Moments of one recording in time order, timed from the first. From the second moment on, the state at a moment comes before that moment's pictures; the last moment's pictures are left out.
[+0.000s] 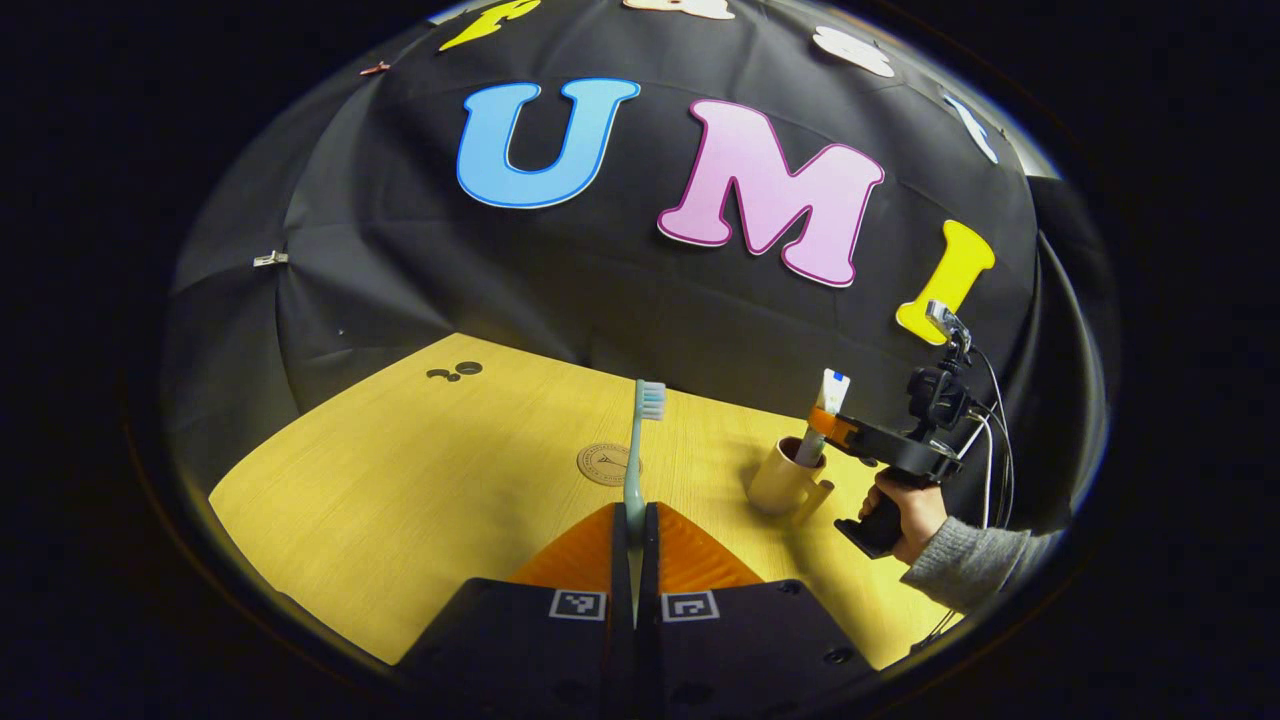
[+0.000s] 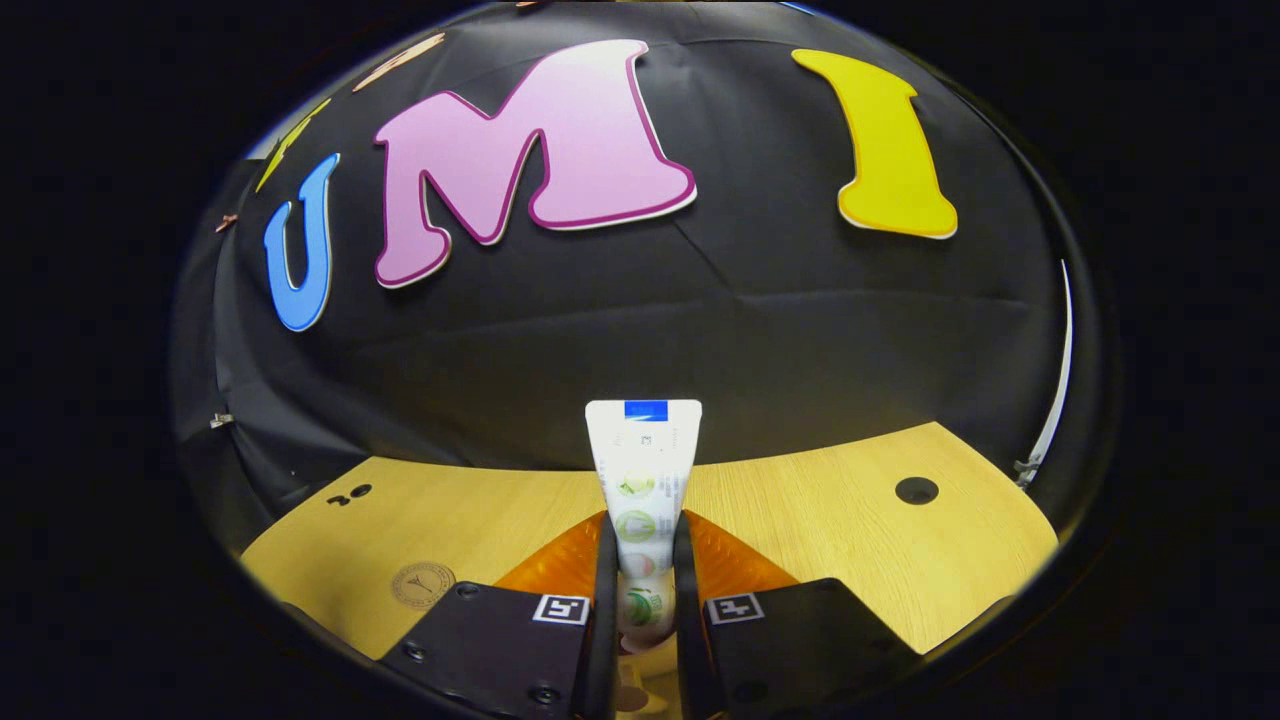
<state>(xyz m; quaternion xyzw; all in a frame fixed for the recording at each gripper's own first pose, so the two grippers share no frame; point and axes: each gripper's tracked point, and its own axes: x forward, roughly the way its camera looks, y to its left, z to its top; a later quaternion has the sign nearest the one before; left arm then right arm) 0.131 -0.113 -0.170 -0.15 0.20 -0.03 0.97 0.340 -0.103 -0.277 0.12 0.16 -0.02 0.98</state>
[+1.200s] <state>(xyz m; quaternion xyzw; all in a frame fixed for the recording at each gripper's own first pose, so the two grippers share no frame) 0.211 -0.187 -0.082 -0.17 0.11 -0.09 0.98 0.229 -0.165 -0.227 0.17 0.14 -0.06 0.97</state>
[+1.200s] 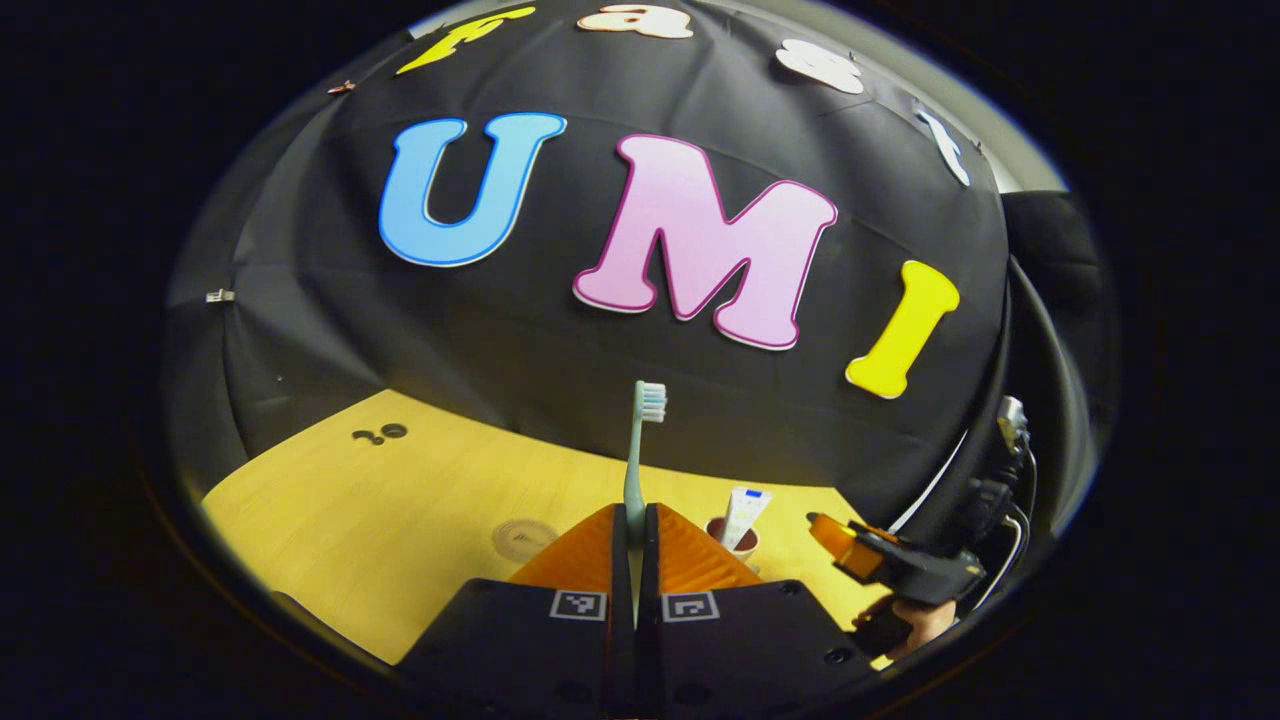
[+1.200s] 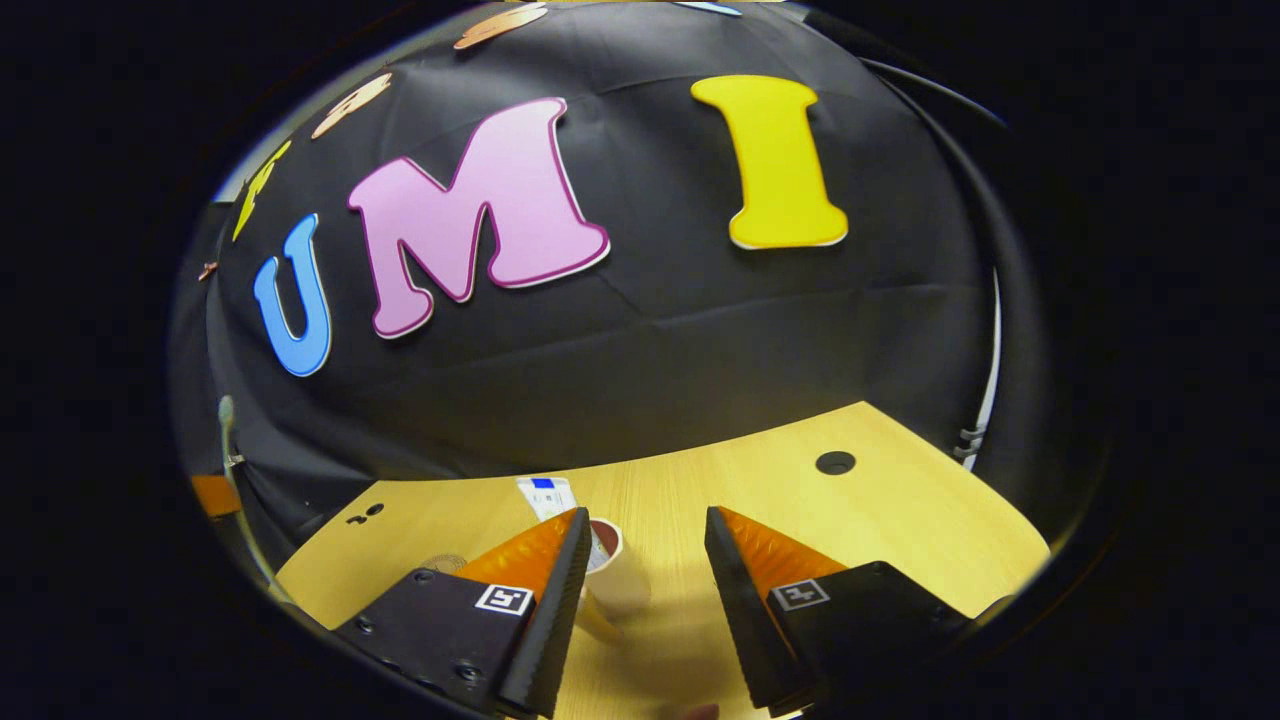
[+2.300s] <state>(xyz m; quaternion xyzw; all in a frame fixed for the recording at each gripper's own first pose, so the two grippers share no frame) 0.378 -0.308 -0.130 -0.29 0.05 -0.12 0.95 0.150 -0.190 -0.240 0.20 0.15 -0.08 0.97</state>
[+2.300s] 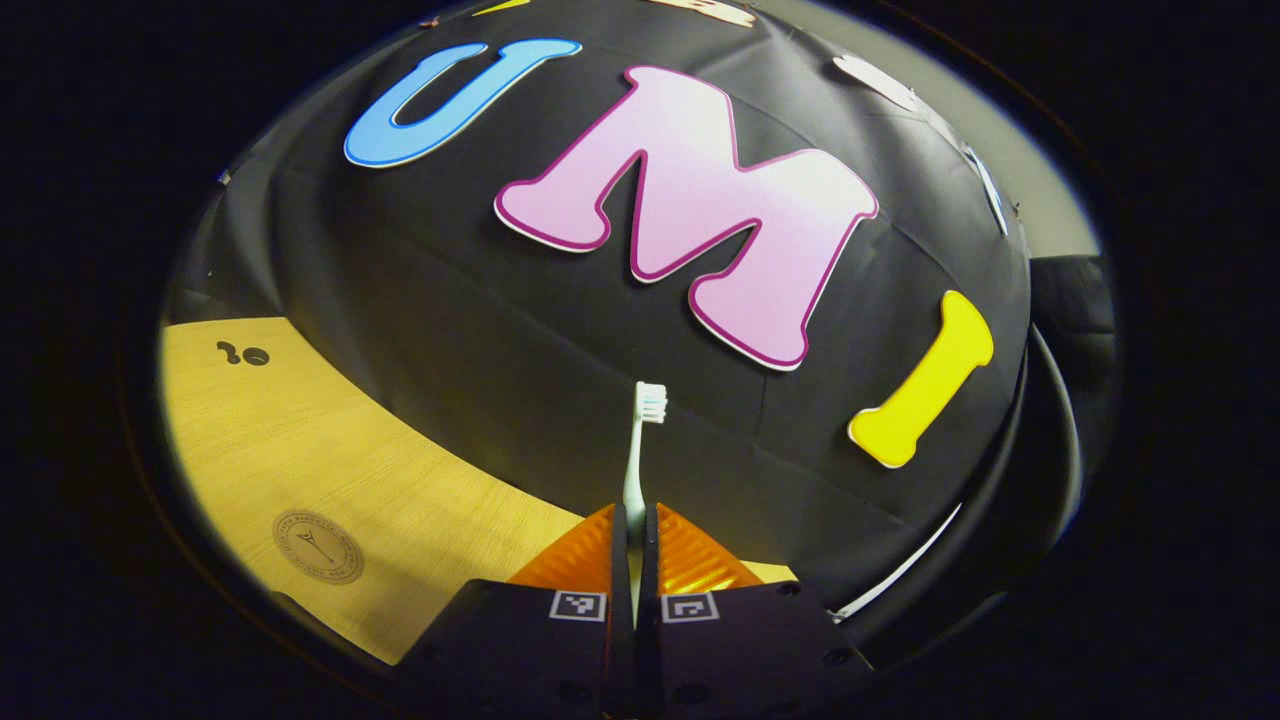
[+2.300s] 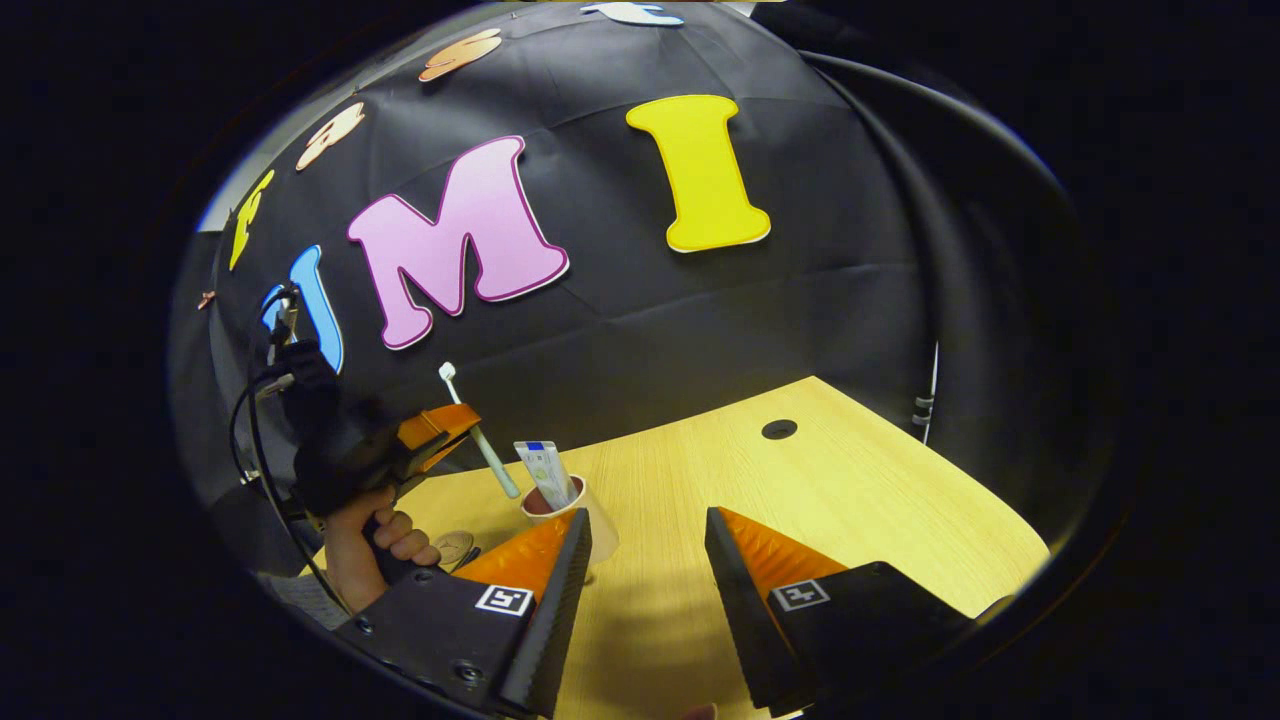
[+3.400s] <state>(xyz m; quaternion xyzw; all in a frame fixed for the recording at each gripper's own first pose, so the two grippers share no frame) 0.356 -0.336 -0.204 -0.20 0.07 -0.11 0.97 0.142 -0.194 -0.249 0.20 0.15 -0.07 0.96</state>
